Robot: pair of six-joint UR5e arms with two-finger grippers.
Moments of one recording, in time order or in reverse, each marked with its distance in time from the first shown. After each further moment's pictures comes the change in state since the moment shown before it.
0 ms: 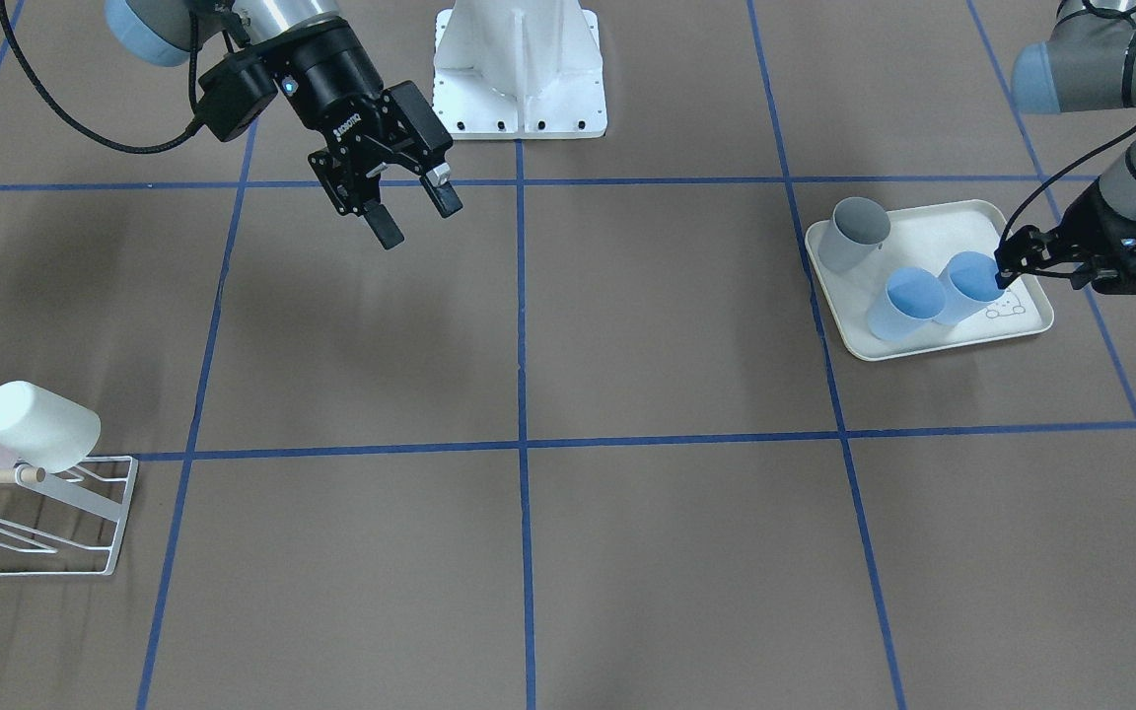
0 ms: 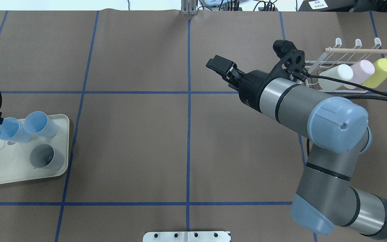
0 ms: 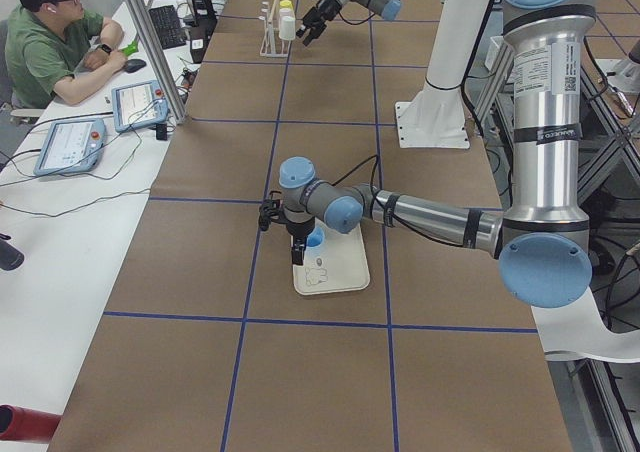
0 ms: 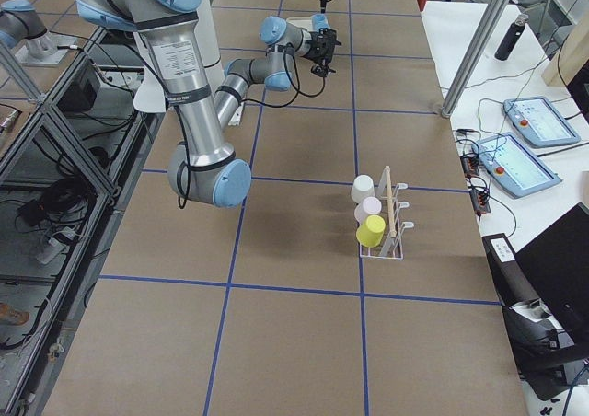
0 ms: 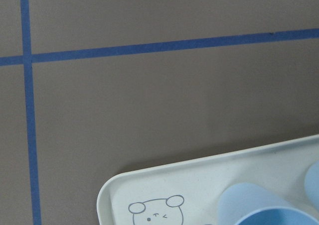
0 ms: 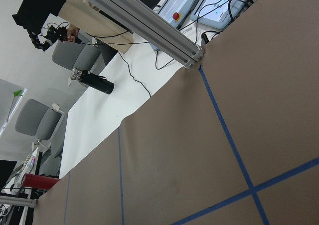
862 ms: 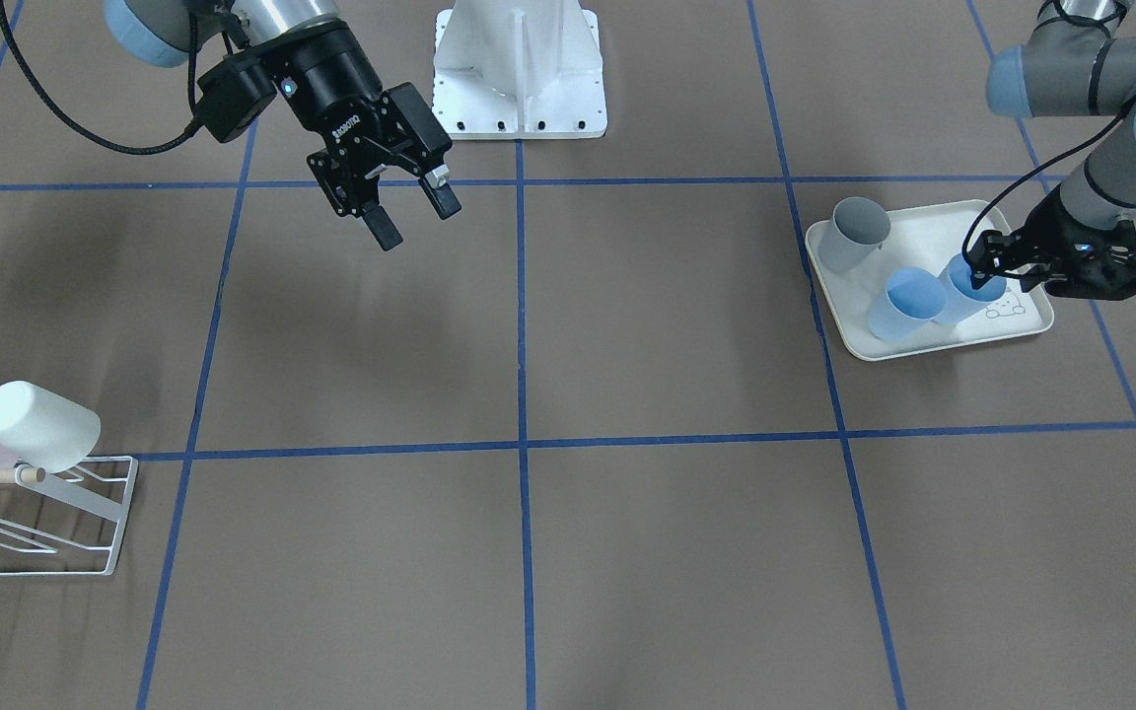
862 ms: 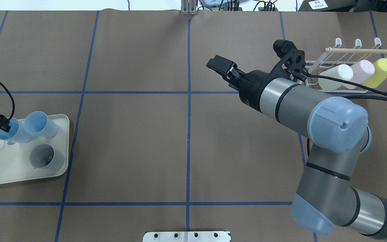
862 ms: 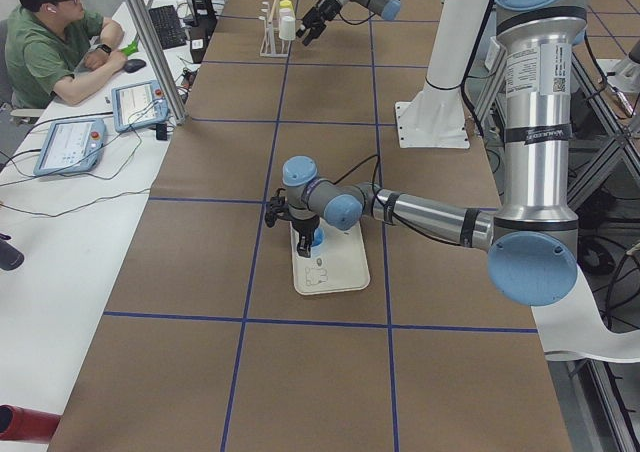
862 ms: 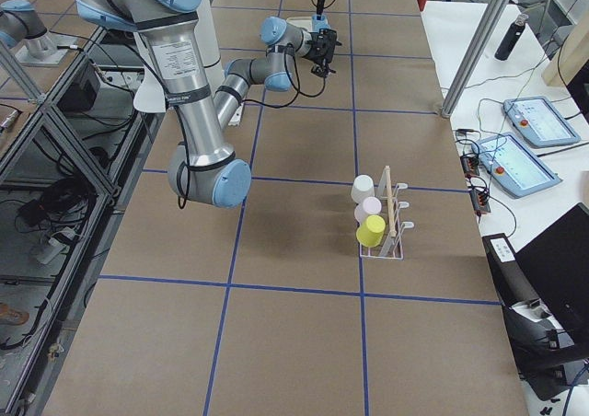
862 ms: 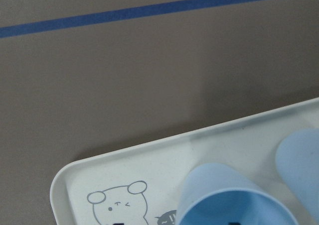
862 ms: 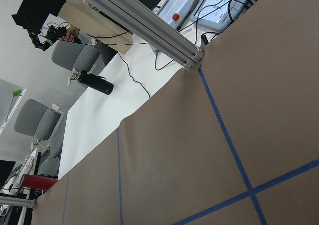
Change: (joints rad) left arm 0.059 -0.012 0.011 -0.001 -0.003 0.002; right arm 0.000 -0.001 -0.001 0.000 -0.001 -0.004
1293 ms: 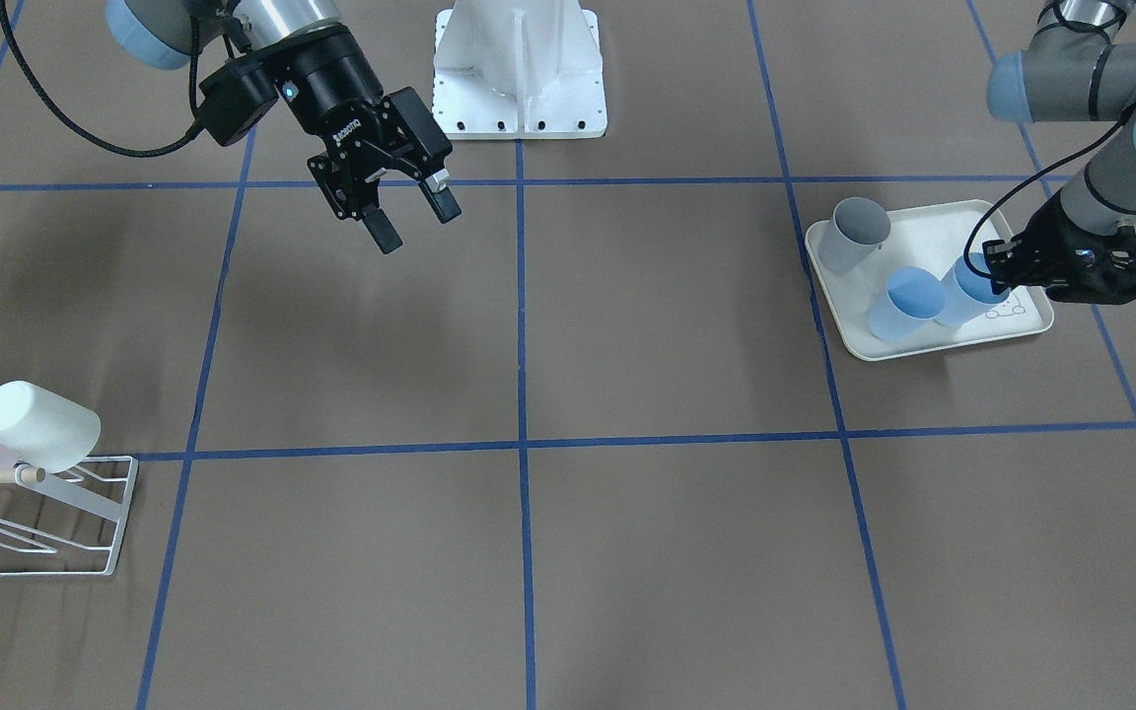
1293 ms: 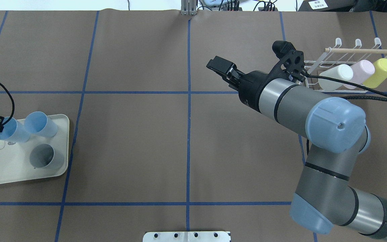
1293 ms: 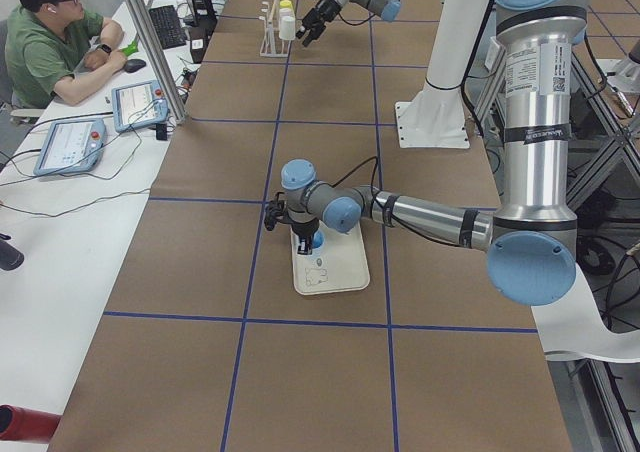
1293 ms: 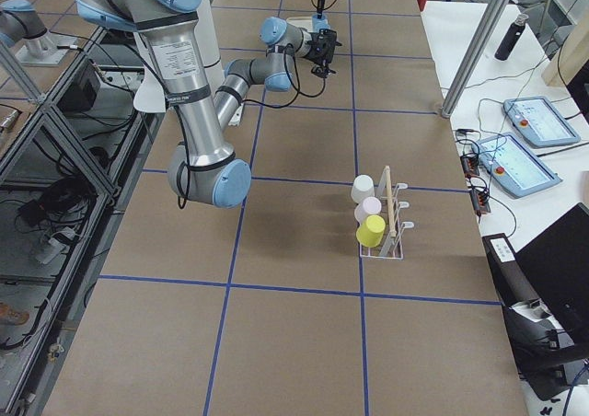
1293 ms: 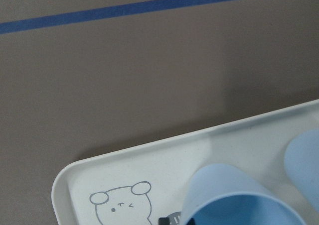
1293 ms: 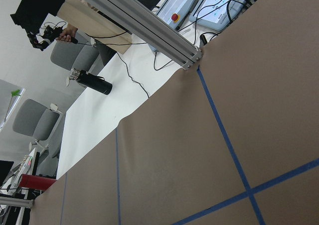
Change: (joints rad) left arm -0.011 -0.002 0.017 0.005 -0.010 -0.001; right arm -0.001 0.001 -0.011 0.000 -0.002 -0.002
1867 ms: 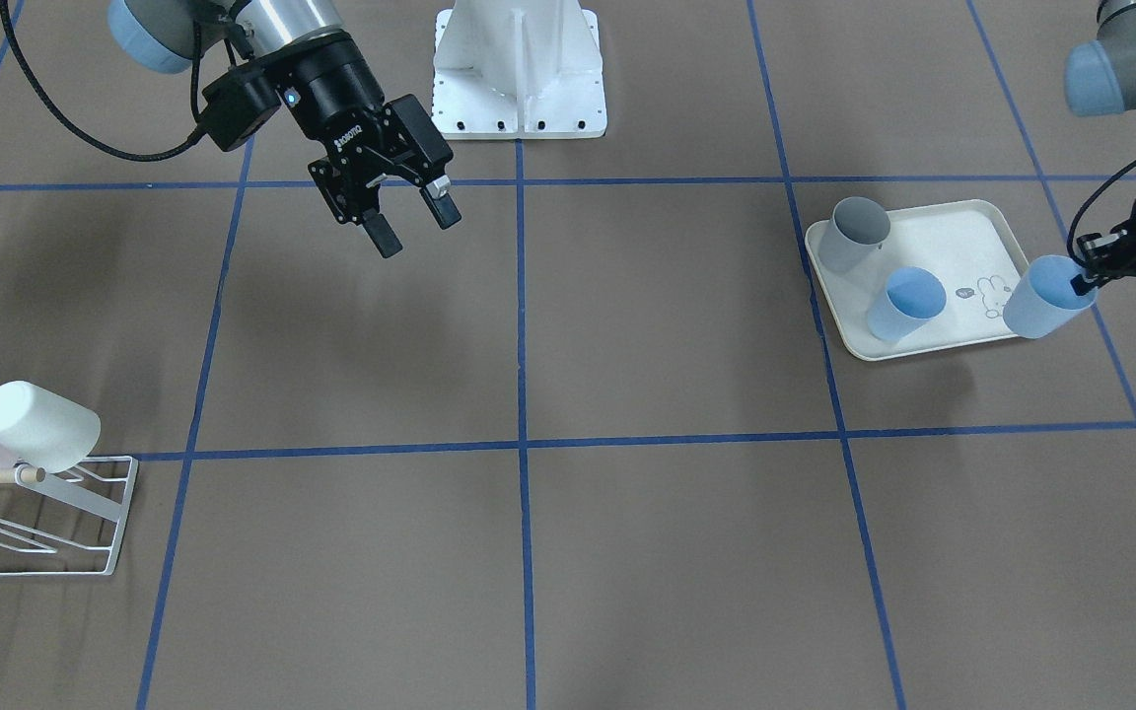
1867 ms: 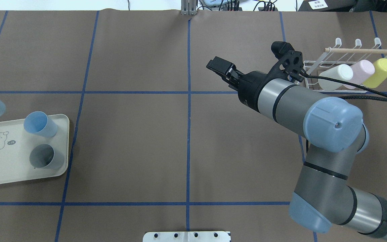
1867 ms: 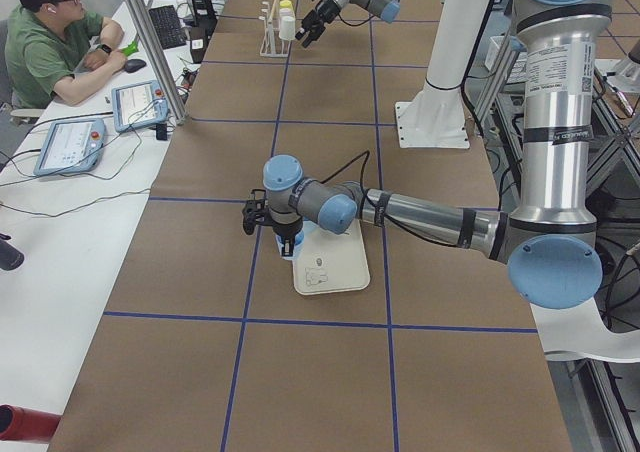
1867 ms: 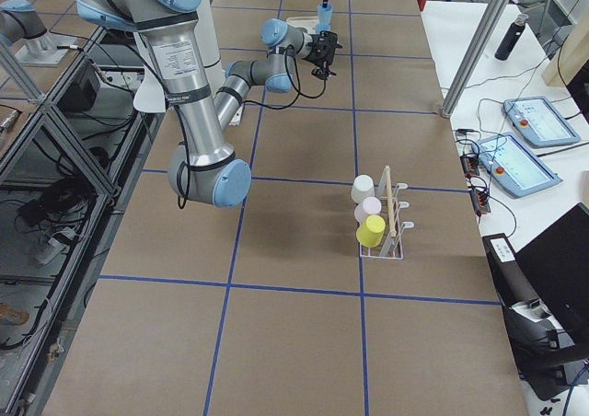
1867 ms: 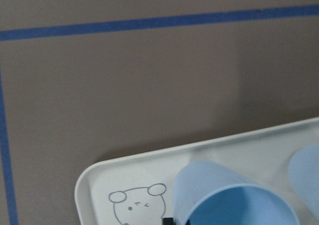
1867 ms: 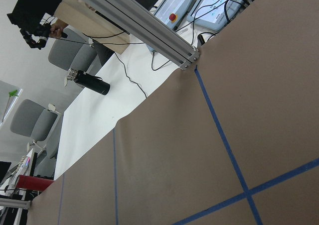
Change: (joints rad) left arm -0.252 -0.048 -0.026 0.079 -0.094 0.010; right arm 0.001 0.000 -0.007 0.012 0.000 0.003
